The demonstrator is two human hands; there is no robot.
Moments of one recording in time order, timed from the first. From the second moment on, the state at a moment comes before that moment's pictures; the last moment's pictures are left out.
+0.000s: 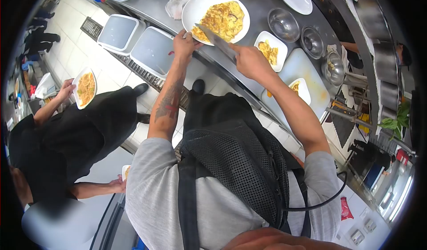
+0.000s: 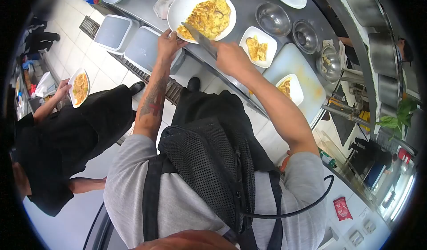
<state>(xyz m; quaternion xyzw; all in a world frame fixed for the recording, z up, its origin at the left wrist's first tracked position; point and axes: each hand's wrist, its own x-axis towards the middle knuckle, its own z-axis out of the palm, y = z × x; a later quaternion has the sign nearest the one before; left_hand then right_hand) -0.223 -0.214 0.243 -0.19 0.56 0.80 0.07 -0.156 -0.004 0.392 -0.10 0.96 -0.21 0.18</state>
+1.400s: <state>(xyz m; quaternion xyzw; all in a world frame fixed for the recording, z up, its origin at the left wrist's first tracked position) -0.100 0.037 0.324 0.34 0.80 0.49 -0.09 0.103 0.245 0.399 0.21 0.72 -0.63 0.19</state>
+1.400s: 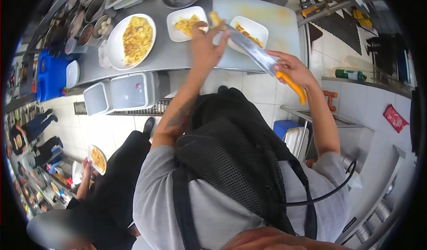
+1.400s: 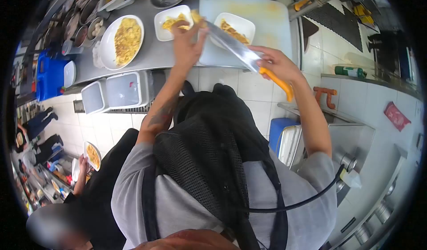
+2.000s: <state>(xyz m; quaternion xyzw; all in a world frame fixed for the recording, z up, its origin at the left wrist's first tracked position) -0.145 -0.115 0.246 -0.08 0.79 0.61 0.00 0.006 0.163 0.428 0.07 0.97 -0.25 -0.03</state>
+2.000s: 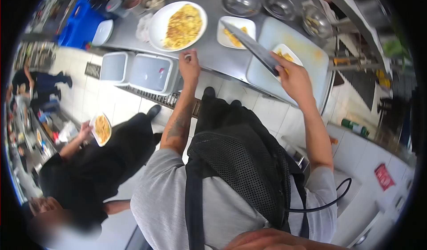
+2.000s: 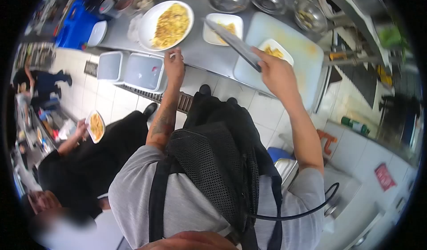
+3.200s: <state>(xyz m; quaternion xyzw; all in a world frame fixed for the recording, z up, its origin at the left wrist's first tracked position) -0.158 -0.179 0.251 -0.19 0.74 0.64 -0.06 -0.198 0.088 0.380 -0.02 0.85 -0.37 0.38</state>
